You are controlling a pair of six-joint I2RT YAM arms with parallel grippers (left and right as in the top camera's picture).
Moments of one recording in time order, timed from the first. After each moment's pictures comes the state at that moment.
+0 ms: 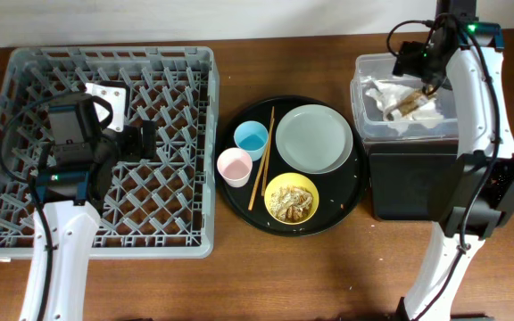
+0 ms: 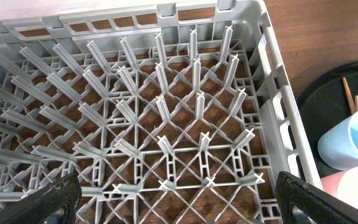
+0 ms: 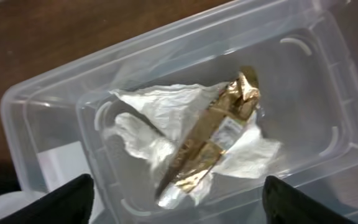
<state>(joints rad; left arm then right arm) 0.07 1.32 1.14 -0.54 0.07 0.16 -0.15 2.23 2.21 -1.10 0.05 0.19</state>
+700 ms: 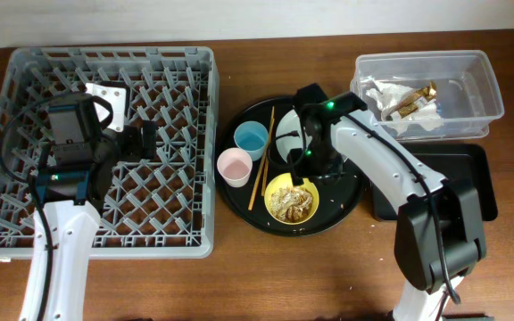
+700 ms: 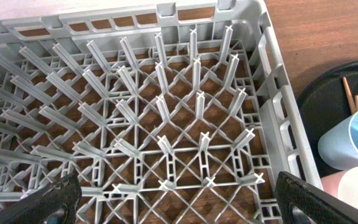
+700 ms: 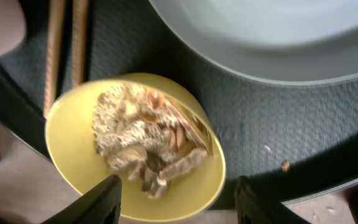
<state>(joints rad) 0.07 1.32 1.14 -0.54 0.07 0.16 0.40 1.94 1.53 -1.19 -0.18 0.25</state>
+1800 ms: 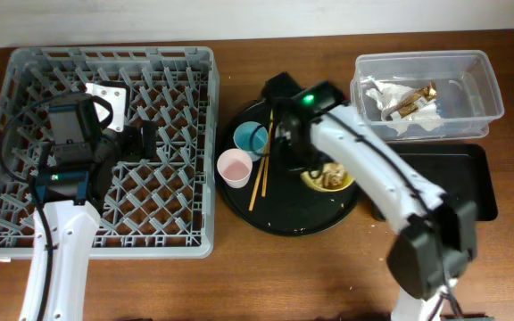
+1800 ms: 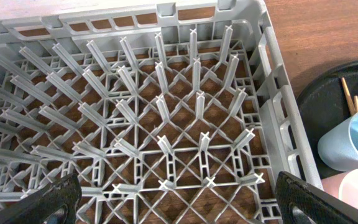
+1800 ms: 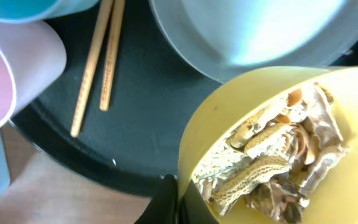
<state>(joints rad) 0.07 1.32 1.14 -0.54 0.07 0.16 0.52 1.94 1.77 -1.36 0.04 0.41</state>
